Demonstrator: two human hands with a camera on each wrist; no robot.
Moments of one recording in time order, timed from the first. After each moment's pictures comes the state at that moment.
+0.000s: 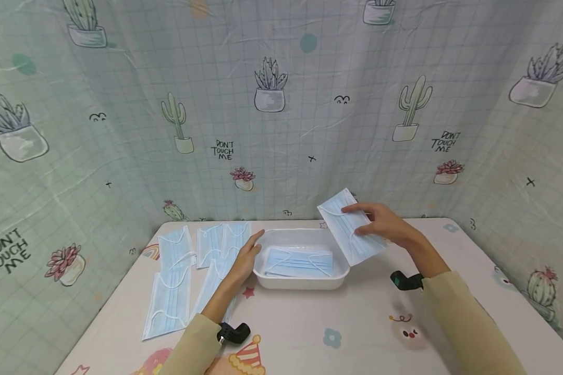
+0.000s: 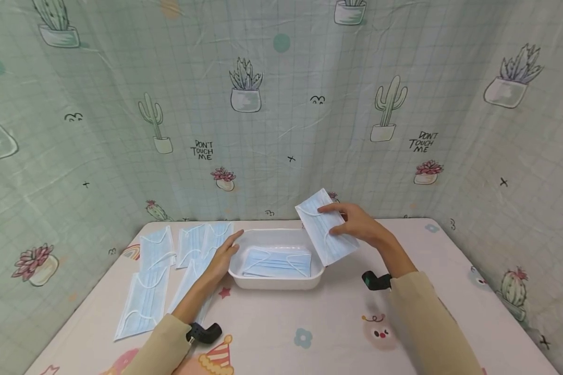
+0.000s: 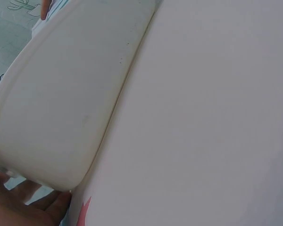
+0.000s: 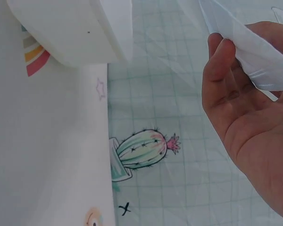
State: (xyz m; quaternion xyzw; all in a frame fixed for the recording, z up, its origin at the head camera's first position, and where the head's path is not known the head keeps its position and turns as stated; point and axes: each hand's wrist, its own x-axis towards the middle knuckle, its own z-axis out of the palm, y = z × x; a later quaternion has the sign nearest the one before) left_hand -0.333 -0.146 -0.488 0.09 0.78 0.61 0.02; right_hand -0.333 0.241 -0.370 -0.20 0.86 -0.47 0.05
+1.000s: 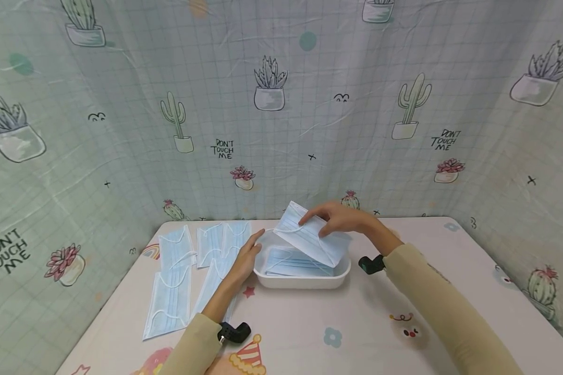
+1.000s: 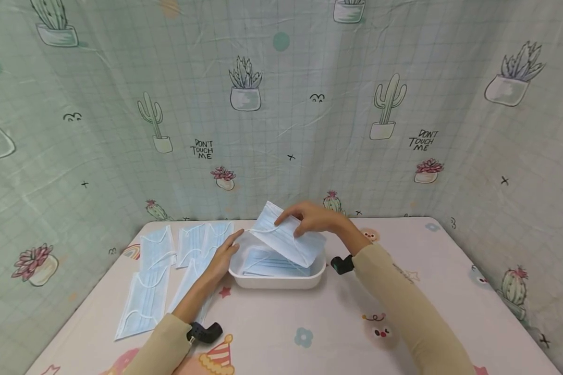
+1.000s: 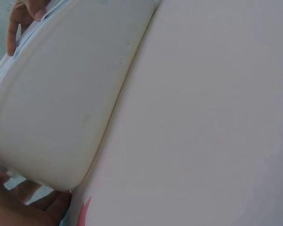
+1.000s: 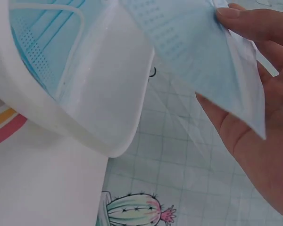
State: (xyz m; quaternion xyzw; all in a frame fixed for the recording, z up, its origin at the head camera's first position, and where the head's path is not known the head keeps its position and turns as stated) left_hand -0.336 -0.147 -0.490 0.10 0.79 0.61 0.02; right_hand -0.369 0.159 -0.357 -0.34 0.86 -0.36 0.15
